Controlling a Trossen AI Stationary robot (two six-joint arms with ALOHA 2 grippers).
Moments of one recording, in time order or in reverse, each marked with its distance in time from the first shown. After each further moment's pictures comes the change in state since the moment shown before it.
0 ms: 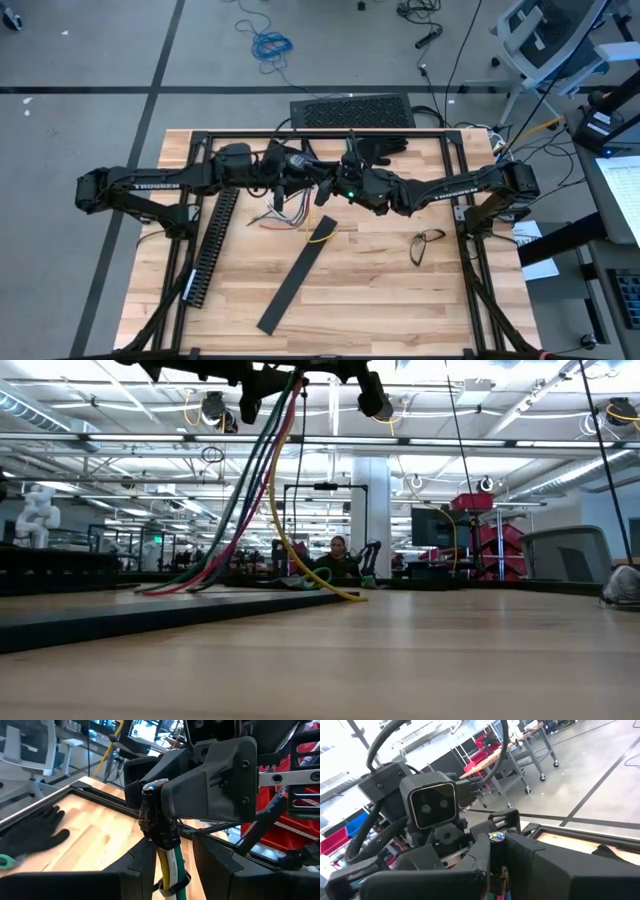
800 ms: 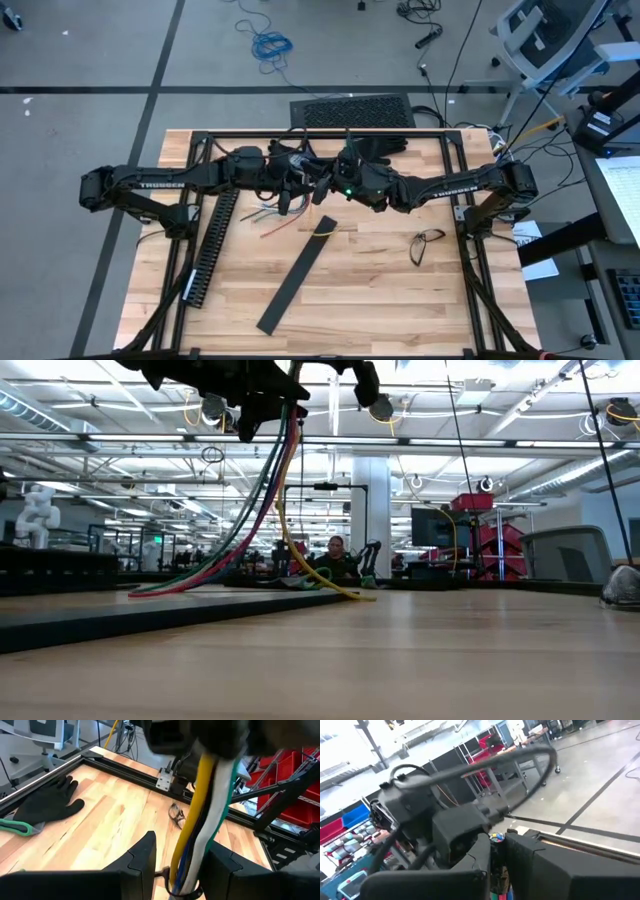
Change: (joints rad) left arm -0.002 0.053 0.006 -0.126 -0.011 0.054; right arm -0.006 0.006 0.067 -0.039 -0.022 -0.080
